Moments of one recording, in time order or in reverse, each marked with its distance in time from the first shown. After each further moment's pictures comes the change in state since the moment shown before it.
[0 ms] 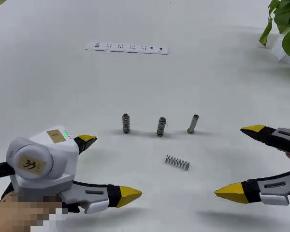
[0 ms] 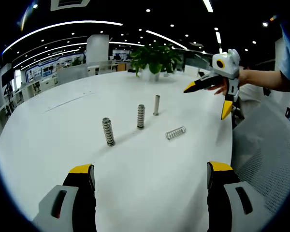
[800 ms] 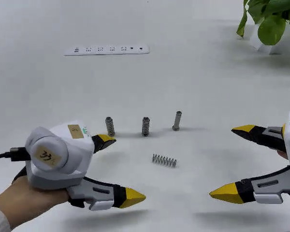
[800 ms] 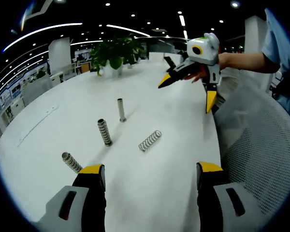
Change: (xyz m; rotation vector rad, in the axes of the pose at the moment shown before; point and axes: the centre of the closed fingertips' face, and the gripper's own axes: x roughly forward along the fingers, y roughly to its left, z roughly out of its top) left arm 0.042 -0.043 0.019 0.257 0.118 -0.276; right arm -0.017 0.014 -0.016 0.046 -0.003 -0.021
